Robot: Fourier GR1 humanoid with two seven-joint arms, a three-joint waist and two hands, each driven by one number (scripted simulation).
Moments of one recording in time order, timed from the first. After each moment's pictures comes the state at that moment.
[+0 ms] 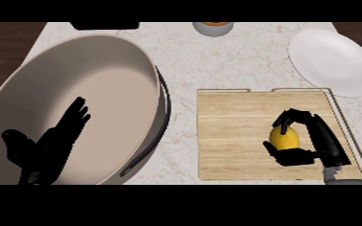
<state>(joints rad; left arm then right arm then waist) 0.12 0.41 -0.19 -1.72 0.34 0.18 0.24 0.00 -0.33 0.07 -1.51 0.27 0.03 -0.06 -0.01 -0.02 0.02</state>
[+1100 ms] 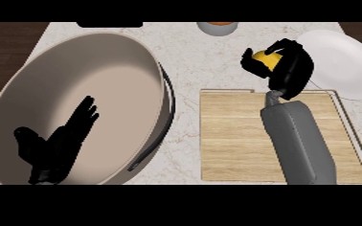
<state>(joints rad) 0.10 0.35 -0.20 -1.73 0.30 0.17 0.27 -0.56 -0.07 -0.01 -1.22 1.09 -0.71 0.68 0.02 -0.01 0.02</state>
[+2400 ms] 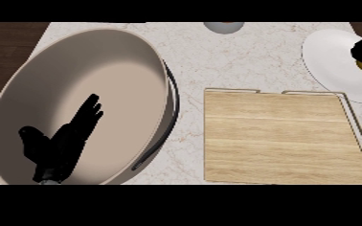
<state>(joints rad) 0.09 0.31 -0.20 -1.74 0.26 0.14 0.29 -0.67 -0.51 -0.44 -0.67 0.60 -0.88 0.09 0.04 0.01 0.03</state>
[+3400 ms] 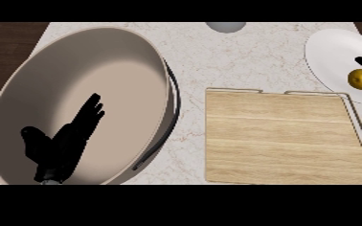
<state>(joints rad) 0.09 0.30 -0.20 -1.74 0.24 0.13 0.29 -0.73 -0.61 -0.68 -0.41 0.32 -0.56 -0.29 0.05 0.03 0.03</state>
